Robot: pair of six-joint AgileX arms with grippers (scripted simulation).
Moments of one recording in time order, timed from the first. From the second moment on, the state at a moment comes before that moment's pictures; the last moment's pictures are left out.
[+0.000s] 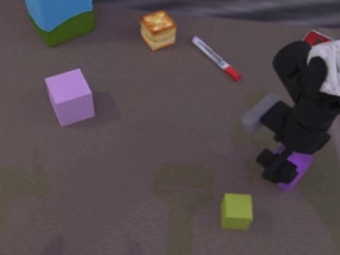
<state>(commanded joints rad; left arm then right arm) 0.02 0.00 0.00 0.00 0.00 0.00 0.36 2.11 1.39 -0.84 -0.01 -0.51</state>
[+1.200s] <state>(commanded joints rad) 0.02 0.00 0.00 0.00 0.00 0.00 0.74 2.06 1.59 -1.09 -0.01 -0.69</state>
